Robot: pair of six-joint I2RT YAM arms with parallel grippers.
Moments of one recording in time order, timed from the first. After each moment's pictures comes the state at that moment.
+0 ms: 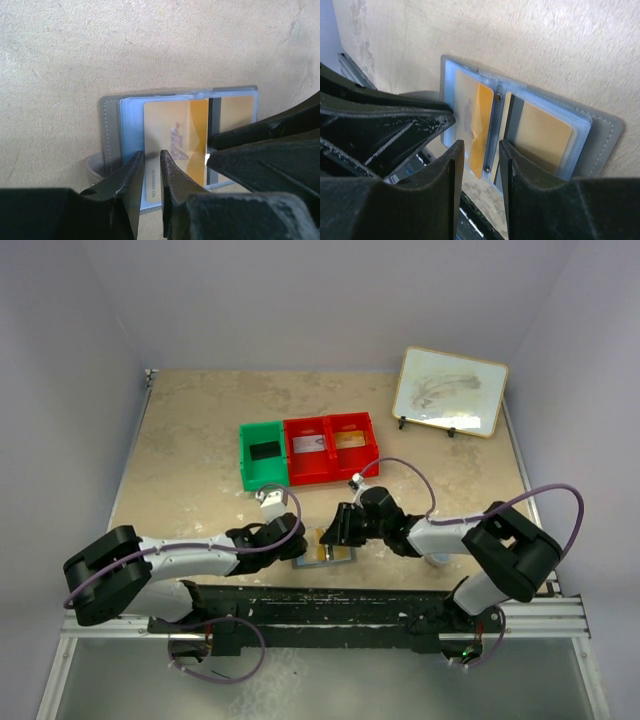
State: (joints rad) left arm -1.04 1.31 0.49 -0.06 -0.39 -1.14; right arm 0.78 1.53 0.49 0.35 -0.29 0.87
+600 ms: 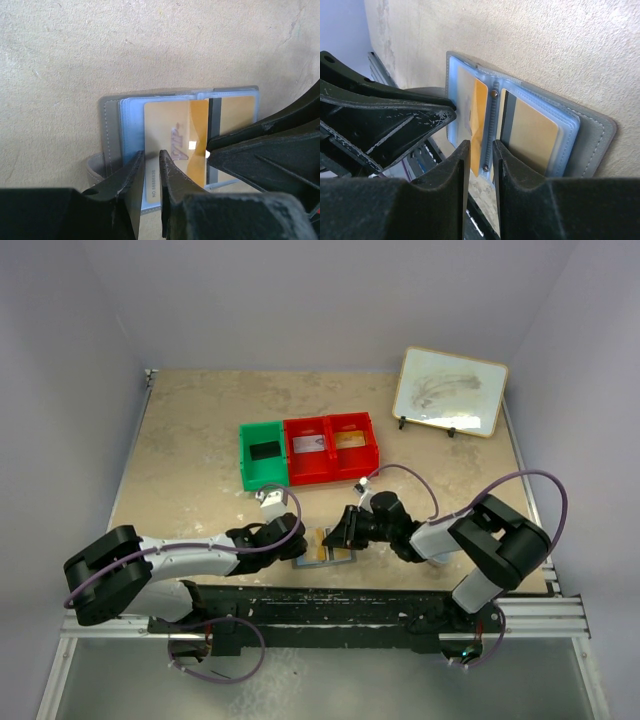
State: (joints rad) left arm -1.04 1.32 0.49 -0.05 -0.39 -1.14; right arm 0.72 1.61 0.38 0.64 -0.41 0.94
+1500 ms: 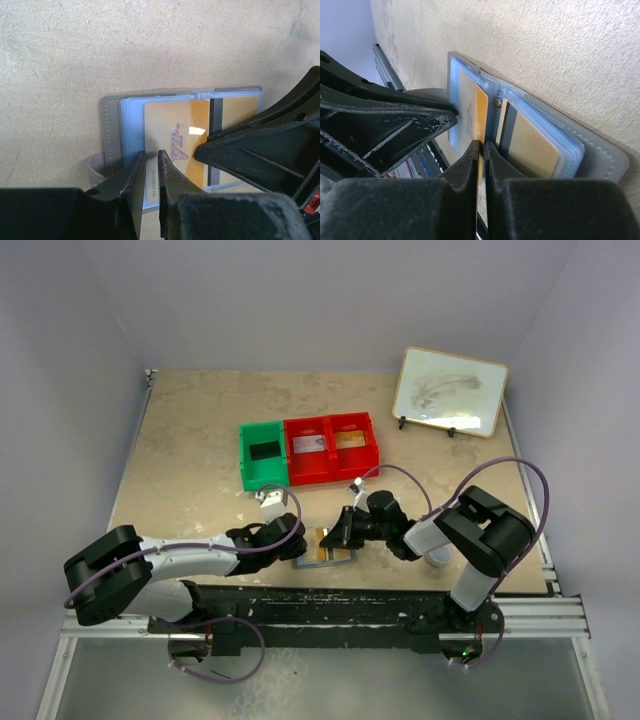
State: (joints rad) left arm -1.04 1.32 0.49 -0.05 -0.39 -1.14; right arm 0.72 1.71 0.40 0.74 -0.47 0.94
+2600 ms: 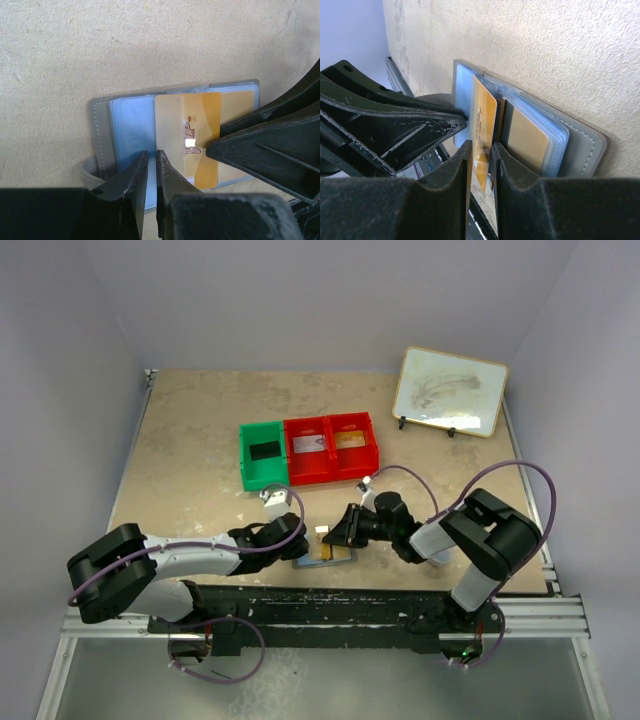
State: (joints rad) left arm -1.04 1.34 0.49 -0.02 -0.35 -1.10; right arm 0.69 1.67 0.35 0.79 -0.47 0.99
